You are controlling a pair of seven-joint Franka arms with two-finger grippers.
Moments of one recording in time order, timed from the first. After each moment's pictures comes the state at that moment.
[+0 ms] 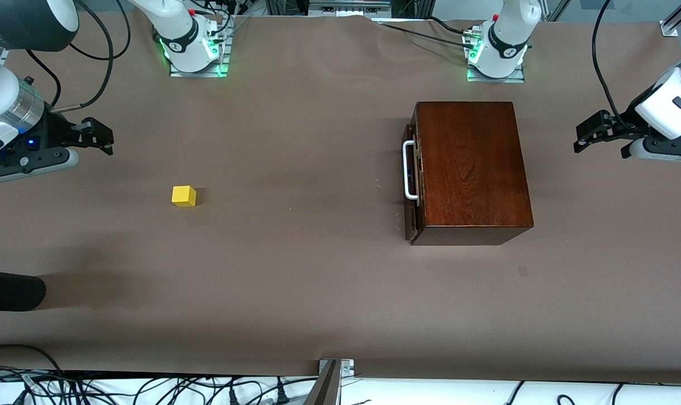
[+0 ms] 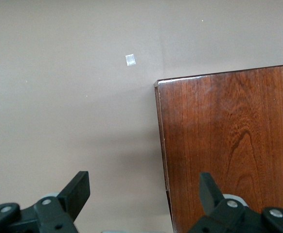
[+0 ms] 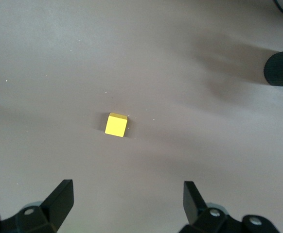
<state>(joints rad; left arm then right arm) -0.06 0.00 0.03 -1.65 0.02 1.60 0.06 0.17 0.08 -0.07 -1.61 -0.08 1.64 -0.18</state>
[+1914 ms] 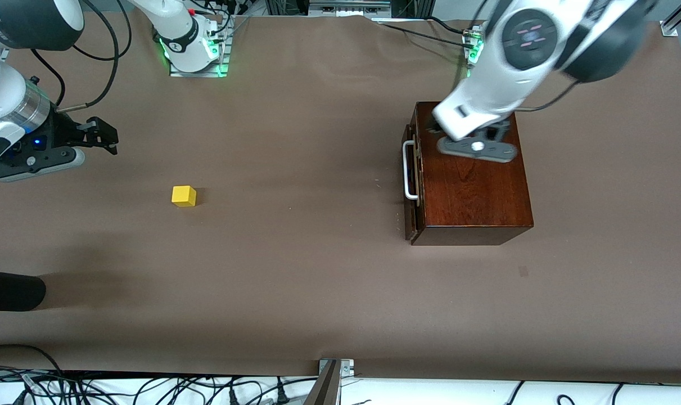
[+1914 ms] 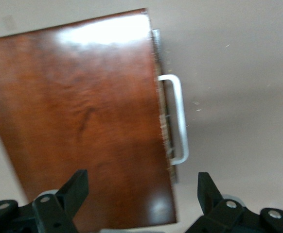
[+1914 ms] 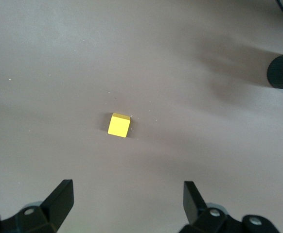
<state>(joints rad) -0.13 0.21 -0.44 -1.60 0.04 1.59 -0.46 0.18 0.08 -0.07 -1.61 -0.08 1.64 -0.18</state>
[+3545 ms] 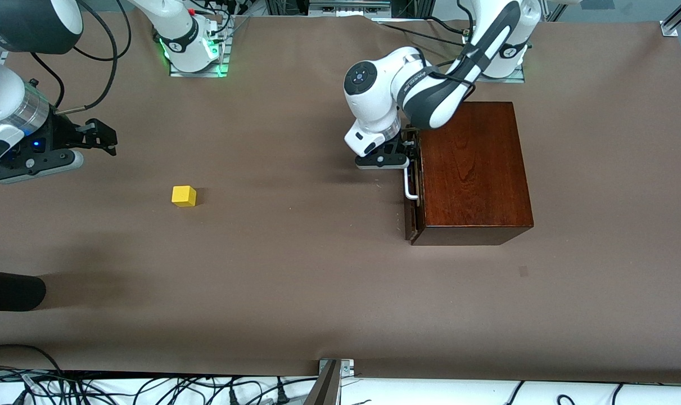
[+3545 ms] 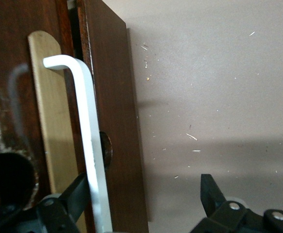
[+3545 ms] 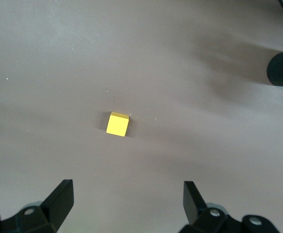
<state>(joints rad) -0.39 0.44 -0.44 -1.84 0.45 1.98 -0.97 0.17 0.09 -0.07 -1.61 -0.08 1.64 -0.18</state>
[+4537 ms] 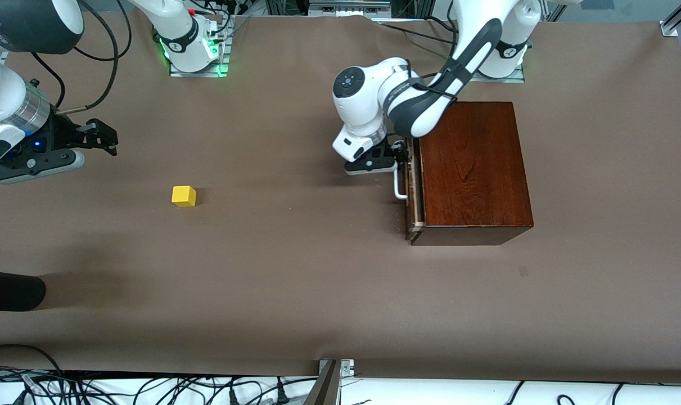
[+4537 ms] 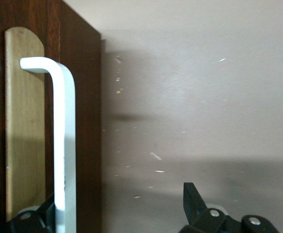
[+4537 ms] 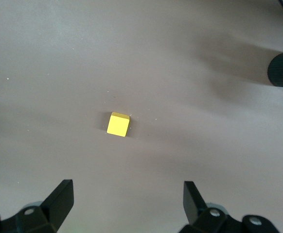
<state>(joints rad) -0.44 0.55 -0.44 -1.75 0.52 2.06 -1.16 0.18 0.09 -0.07 -1.61 -0.08 1.64 -0.18</state>
